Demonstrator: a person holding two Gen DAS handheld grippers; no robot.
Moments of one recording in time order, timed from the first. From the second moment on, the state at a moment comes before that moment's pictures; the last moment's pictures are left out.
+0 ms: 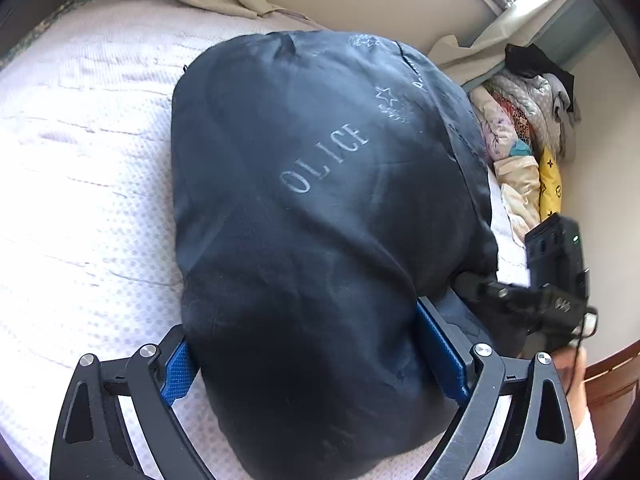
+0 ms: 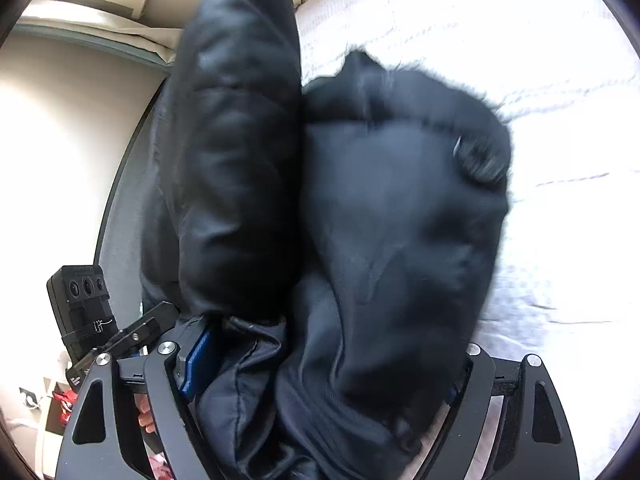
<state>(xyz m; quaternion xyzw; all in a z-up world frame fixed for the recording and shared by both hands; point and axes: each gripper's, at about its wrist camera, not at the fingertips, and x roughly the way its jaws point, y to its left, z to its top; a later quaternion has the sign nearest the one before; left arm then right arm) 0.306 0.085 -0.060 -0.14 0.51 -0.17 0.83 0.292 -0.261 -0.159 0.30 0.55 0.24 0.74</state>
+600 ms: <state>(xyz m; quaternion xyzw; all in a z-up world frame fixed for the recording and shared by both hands) 0.231 0.071 0.011 0.01 0.43 -0.05 0.90 0.241 -0.232 -0.037 0.10 0.43 0.26 0.86</state>
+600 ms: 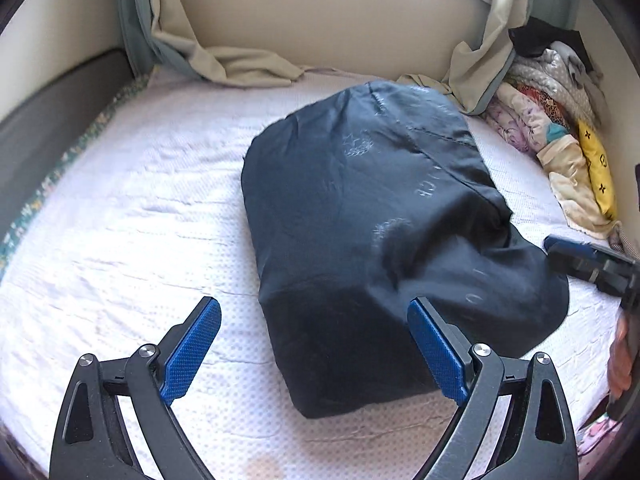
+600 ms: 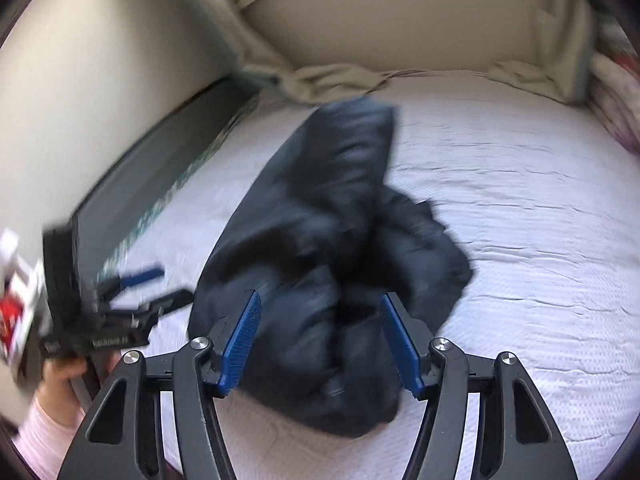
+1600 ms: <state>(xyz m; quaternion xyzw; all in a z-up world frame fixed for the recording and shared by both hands) 0.110 0.034 0.027 0.03 0.37 -0.03 0.93 0.114 -0.214 -0.033 0.08 0.41 0.12 0.90</state>
